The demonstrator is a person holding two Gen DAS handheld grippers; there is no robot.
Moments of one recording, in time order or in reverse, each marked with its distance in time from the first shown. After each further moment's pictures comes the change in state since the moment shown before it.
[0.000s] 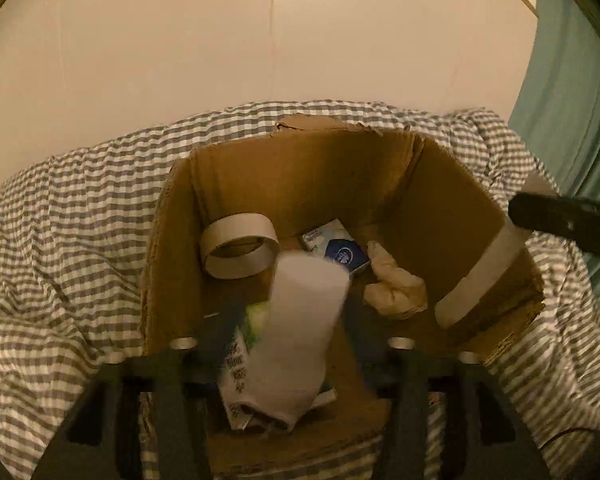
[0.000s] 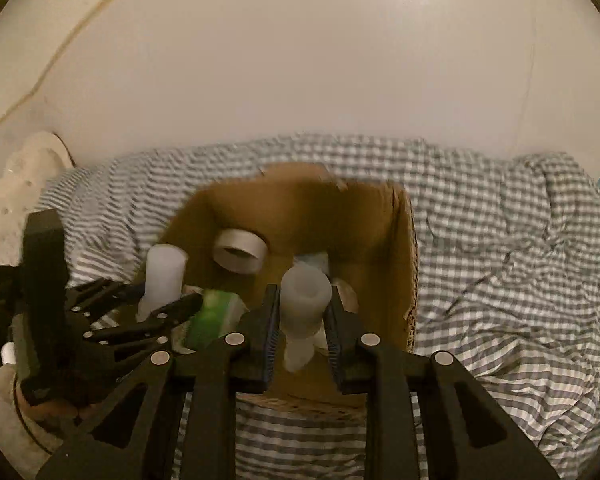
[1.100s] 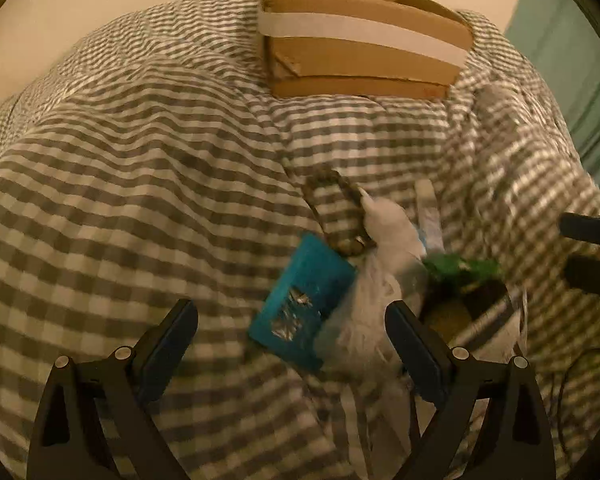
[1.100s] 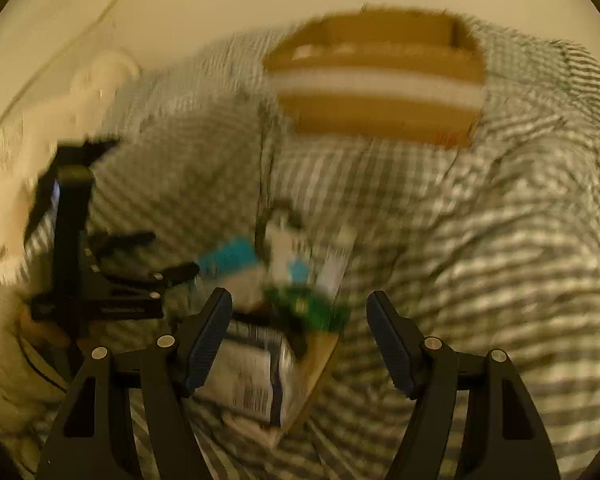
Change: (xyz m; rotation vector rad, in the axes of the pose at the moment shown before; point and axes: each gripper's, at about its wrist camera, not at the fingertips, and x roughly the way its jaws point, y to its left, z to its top) left arm -0.143 0.006 -0.268 -0.046 0.274 0.059; right arm -0.099 0.087 -0.266 -0.026 0.238 0.175
